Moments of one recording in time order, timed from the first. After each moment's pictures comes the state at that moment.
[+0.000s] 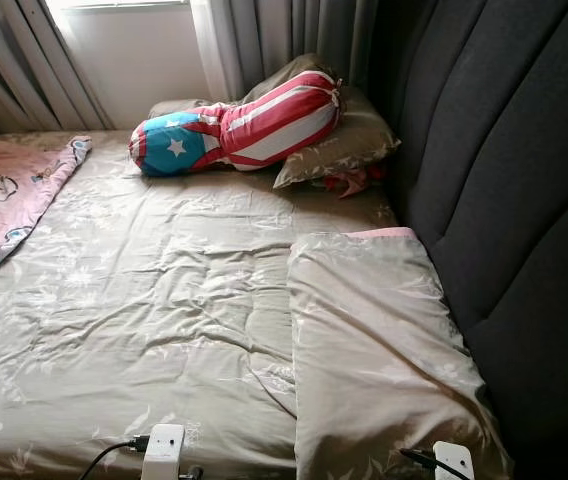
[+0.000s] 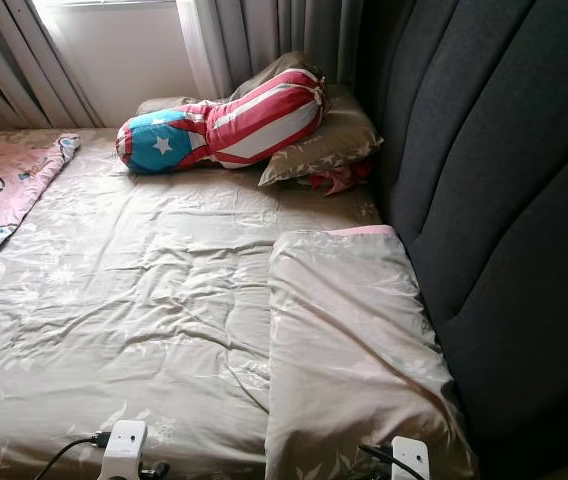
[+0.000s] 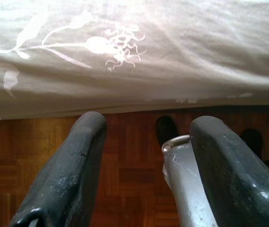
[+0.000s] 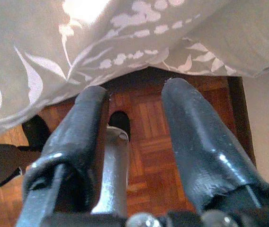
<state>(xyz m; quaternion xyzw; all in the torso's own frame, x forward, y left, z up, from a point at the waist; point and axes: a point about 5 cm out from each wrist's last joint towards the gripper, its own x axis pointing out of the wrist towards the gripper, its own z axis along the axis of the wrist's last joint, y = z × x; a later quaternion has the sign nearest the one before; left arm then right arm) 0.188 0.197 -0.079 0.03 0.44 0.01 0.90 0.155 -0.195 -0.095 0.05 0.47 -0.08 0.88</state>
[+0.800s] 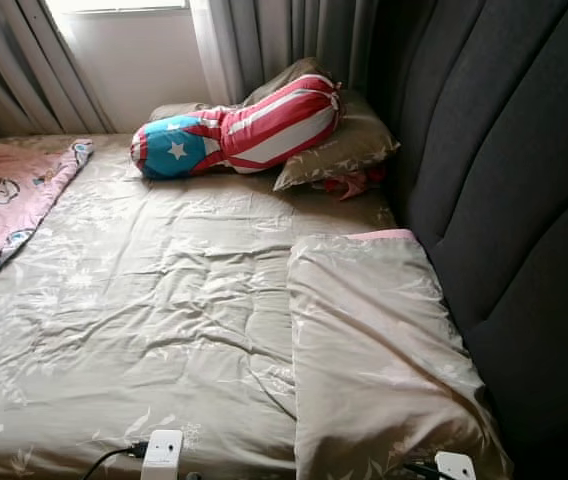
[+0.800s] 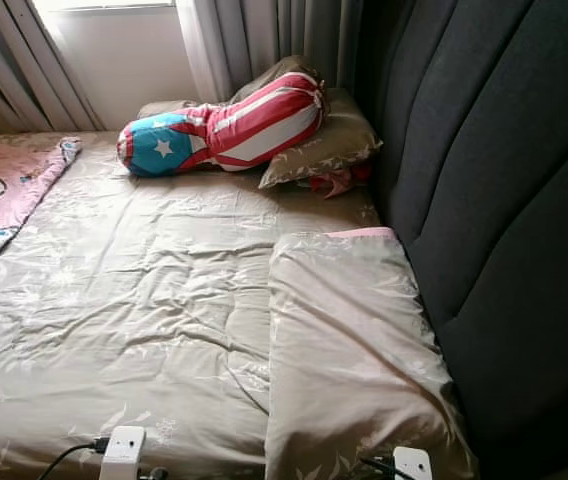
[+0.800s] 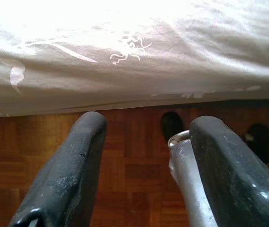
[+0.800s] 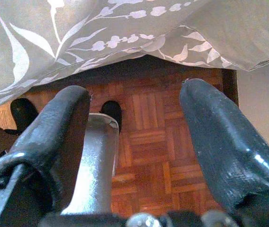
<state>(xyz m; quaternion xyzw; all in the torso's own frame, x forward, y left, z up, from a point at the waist) 0.184 0.198 -0.081 0.05 0.44 0.01 0.89 0.146 -0.202 -0.097 0.02 0.49 -0.06 0.87</state>
